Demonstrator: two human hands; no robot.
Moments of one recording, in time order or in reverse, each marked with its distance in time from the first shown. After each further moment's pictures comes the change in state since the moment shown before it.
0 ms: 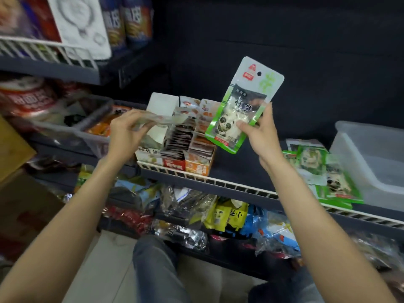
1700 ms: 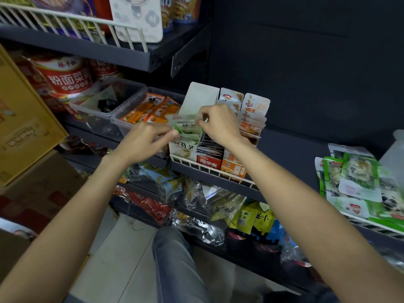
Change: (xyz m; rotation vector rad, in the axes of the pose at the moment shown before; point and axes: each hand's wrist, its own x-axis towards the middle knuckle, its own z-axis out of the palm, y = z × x) left_hand -0.031 -0.050 -0.041 0.008 -0.448 -0.119; right_hand 0.048 0.023 0.176 -0.850 -0.333 -0.356
